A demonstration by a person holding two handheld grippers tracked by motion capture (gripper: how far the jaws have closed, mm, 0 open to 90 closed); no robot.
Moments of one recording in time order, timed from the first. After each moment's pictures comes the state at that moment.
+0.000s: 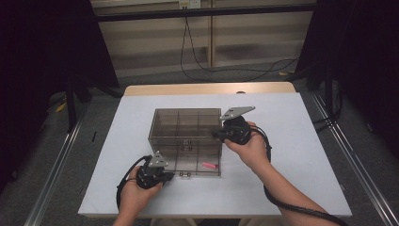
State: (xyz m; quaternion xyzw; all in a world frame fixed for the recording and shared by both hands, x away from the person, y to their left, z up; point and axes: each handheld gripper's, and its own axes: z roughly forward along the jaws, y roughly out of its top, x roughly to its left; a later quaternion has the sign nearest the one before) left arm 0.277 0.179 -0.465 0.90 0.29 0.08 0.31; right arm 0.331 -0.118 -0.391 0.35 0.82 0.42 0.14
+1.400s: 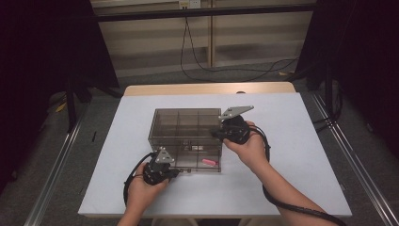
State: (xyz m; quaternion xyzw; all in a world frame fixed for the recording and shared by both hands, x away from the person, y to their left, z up) left arm 0.286 0.161 -0.466 0.90 0.30 0.07 0.32; right arm 0.333 -0.115 -0.391 0.35 0.83 0.42 0.14
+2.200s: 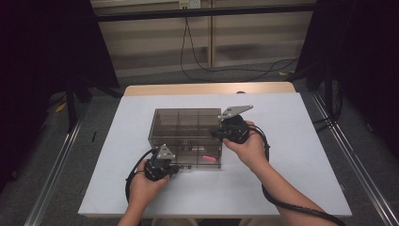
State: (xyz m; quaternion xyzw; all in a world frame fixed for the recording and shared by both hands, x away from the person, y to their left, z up) left arm 0.295 0.158 -0.464 0.90 0.30 0.08 0.32; right arm 0.334 -0.114 -0.391 0.35 0.83 0.42 0.14
